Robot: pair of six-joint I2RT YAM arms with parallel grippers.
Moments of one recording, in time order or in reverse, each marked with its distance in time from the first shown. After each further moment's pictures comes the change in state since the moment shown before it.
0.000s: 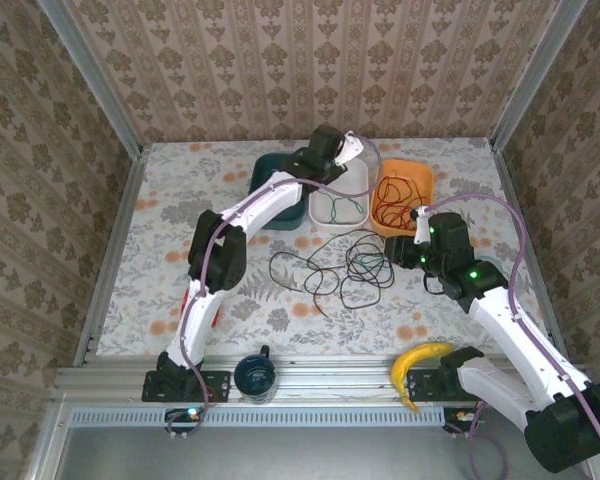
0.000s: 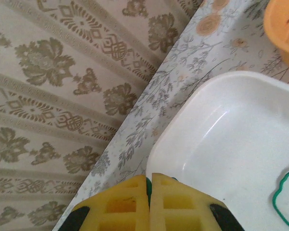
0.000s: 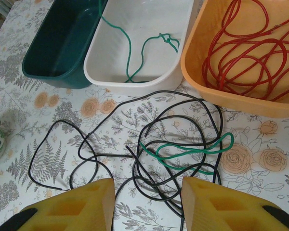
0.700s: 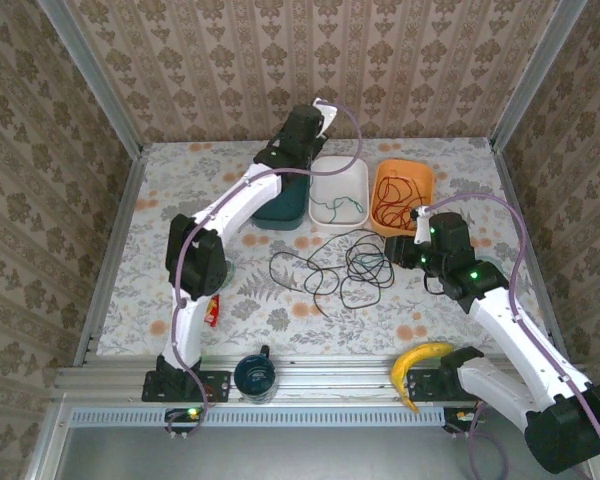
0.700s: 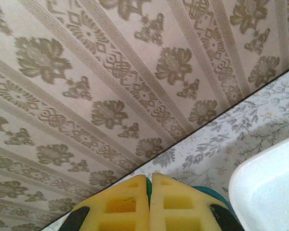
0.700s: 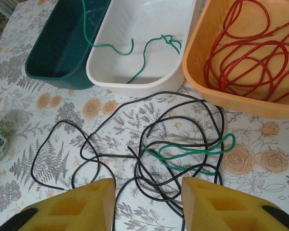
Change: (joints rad) left arm 0.048 -0.209 -0.138 0.119 -0.210 -0.186; right arm 0.000 -0.008 0.000 0.000 -0.005 0.000
